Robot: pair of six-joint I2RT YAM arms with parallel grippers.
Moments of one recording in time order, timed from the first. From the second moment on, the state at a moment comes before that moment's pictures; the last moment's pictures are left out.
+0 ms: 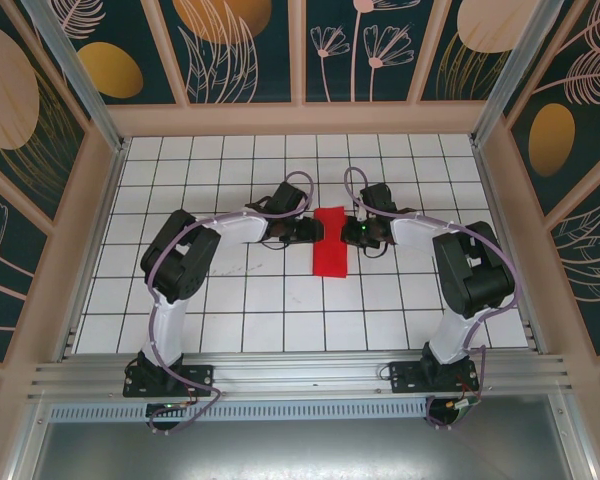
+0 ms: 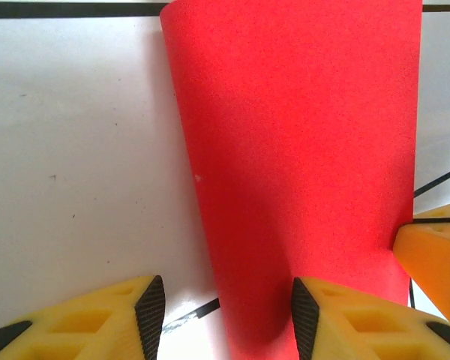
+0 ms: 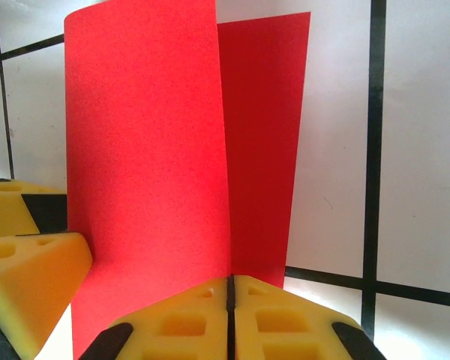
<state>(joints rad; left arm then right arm) -0.64 2.09 1.34 -0.20 0.29 -0.61 0.39 1.76 0.98 -0.25 -0.30 0.51</state>
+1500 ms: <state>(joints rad) -0.69 2.15 1.49 -0.39 0.18 -0.50 0.22 1.36 0.67 0.04 -0.29 0.65</state>
